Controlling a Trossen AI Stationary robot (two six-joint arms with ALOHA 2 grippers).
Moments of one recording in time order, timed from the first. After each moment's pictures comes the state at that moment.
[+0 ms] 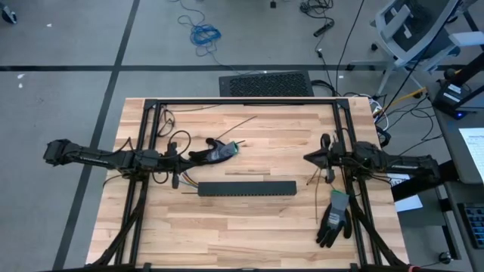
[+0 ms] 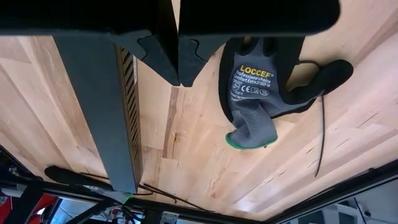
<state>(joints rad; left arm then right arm) -0.08 0.39 0.01 0.04 -0.17 -0.20 -0.06 0.00 0.01 0.01 -0.02 0.17</state>
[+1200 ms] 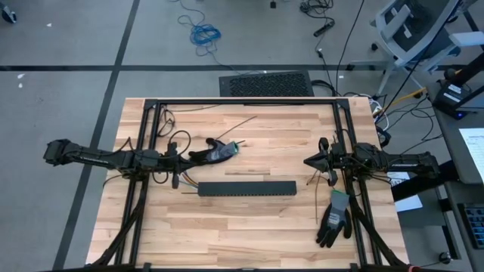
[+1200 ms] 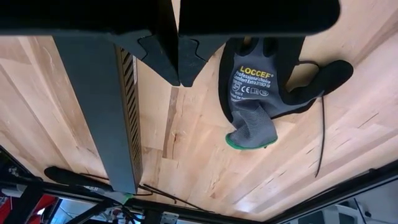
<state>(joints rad) -0.08 0.39 0.01 0.04 -0.17 -0.20 0.00 0.01 0.01 0.02 -0.03 0.30</state>
